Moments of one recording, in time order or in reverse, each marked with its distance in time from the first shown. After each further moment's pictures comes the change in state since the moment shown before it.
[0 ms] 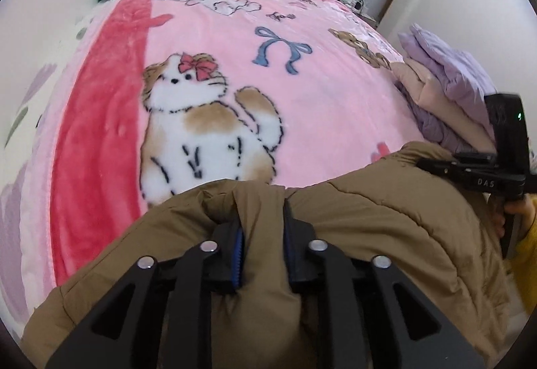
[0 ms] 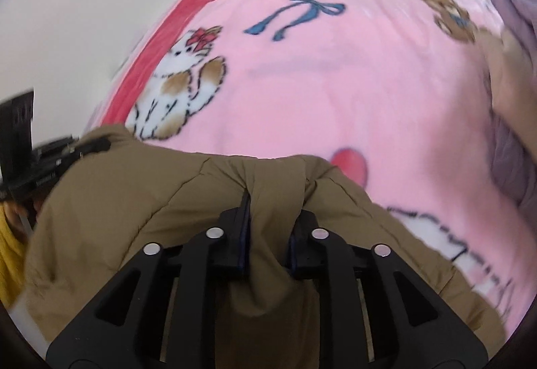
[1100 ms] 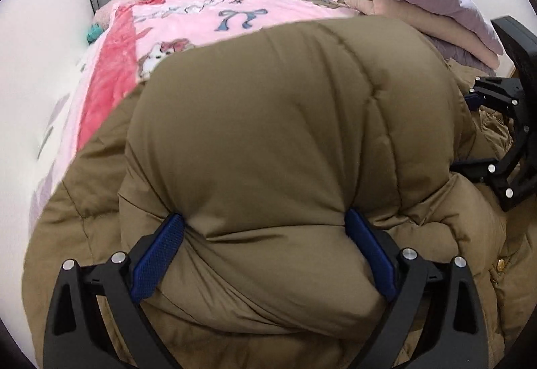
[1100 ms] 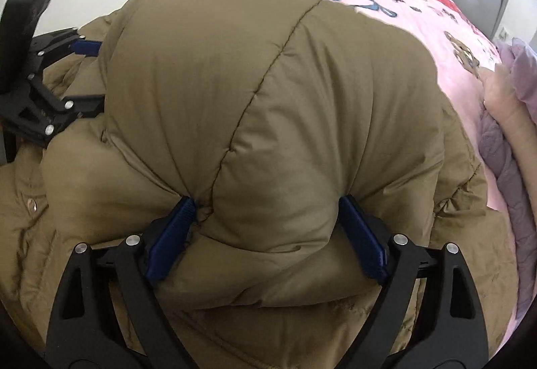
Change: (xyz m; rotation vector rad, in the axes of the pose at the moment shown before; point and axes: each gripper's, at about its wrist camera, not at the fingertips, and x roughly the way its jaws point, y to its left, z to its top) left arm -0.033 -0.069 -0.131 0.280 -0.006 0.171; right arm -0.022 0.092 -0.150 -0.372 0.013 -0.170
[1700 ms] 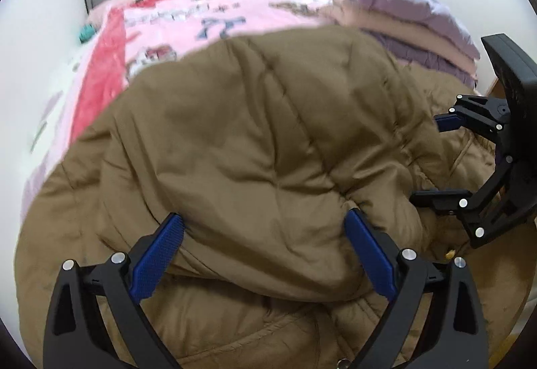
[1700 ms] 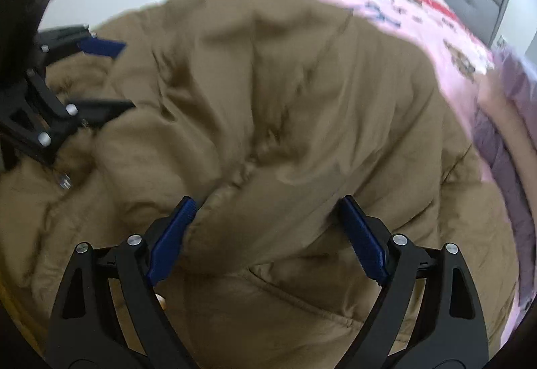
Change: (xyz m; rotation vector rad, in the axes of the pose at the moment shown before) left arm -0.033 -0.040 -0.021 -0.018 0.011 -0.075; right arm -0.023 0.036 -0.033 -0.025 -0.021 -0.001
